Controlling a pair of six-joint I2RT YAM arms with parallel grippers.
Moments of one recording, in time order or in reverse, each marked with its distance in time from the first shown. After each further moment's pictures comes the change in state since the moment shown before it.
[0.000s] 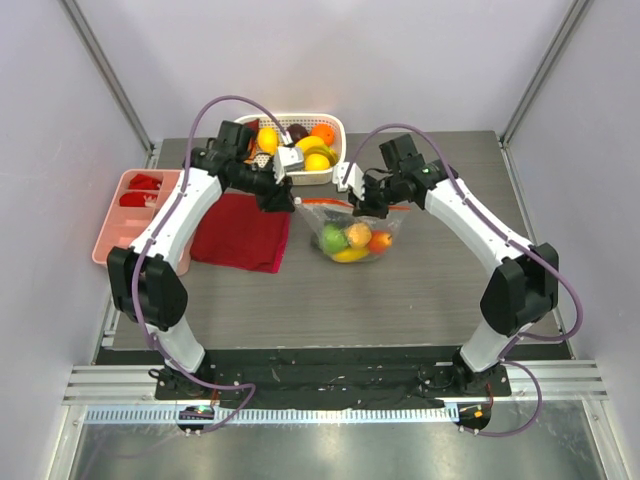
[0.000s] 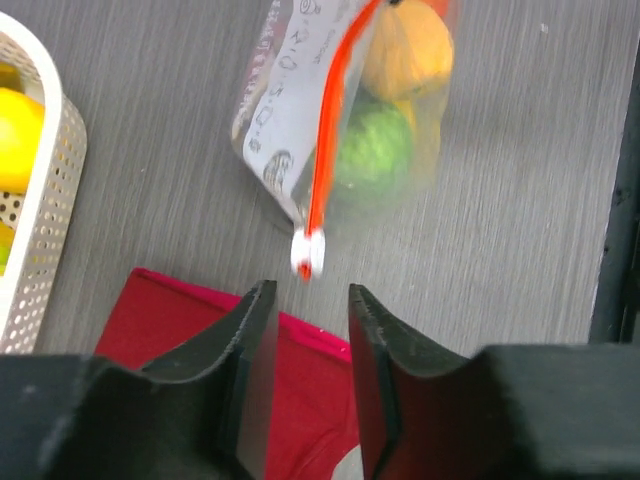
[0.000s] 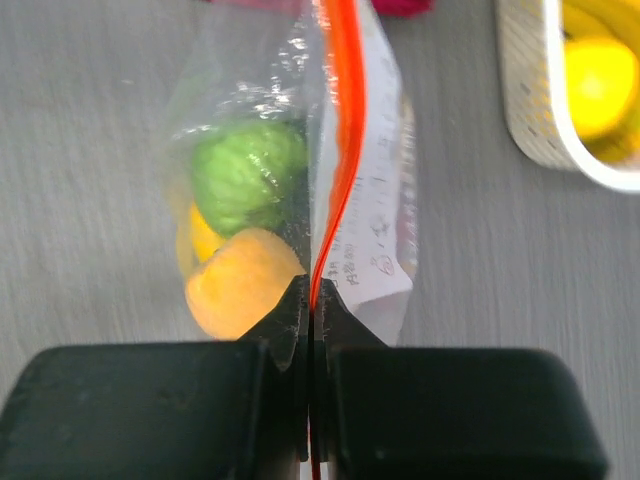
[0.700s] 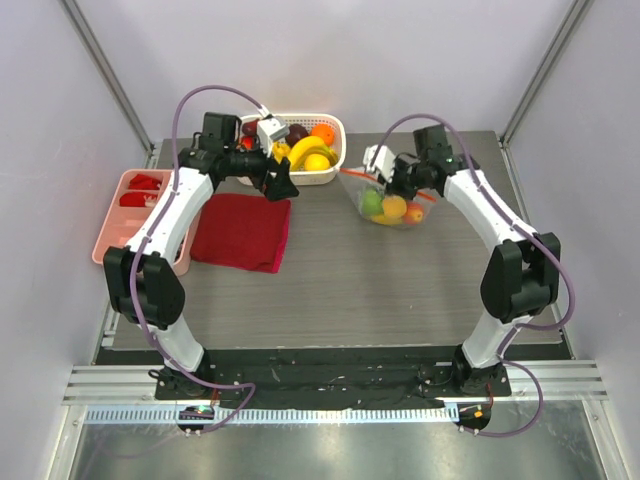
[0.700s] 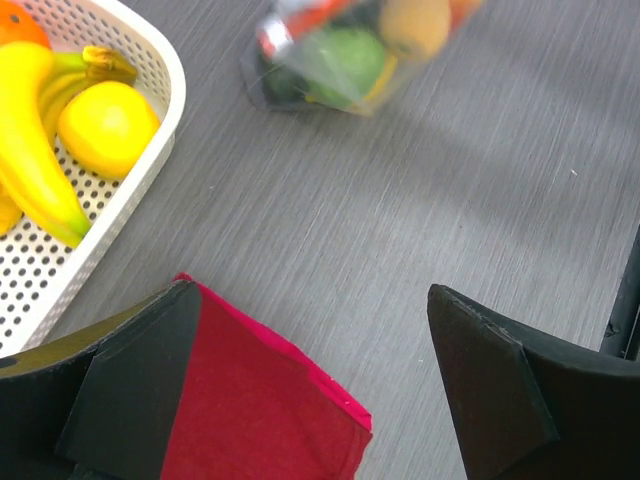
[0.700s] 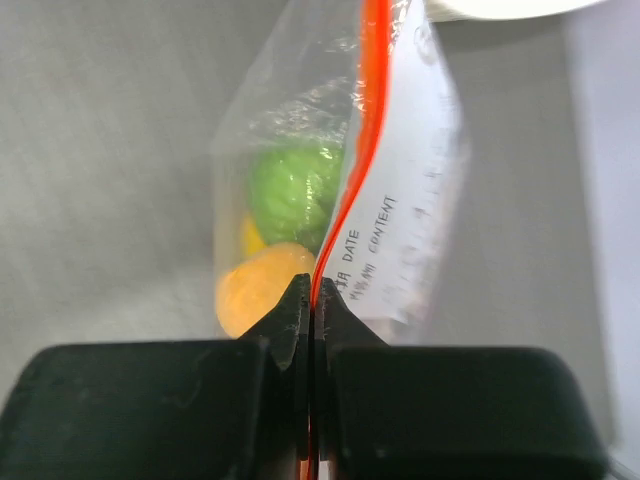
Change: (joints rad) left arm 0.066 -0.002 -0.023 0.299 -0.006 -0.390; right arm -0.221 0.066 0.056 0.111 0.096 -0.076
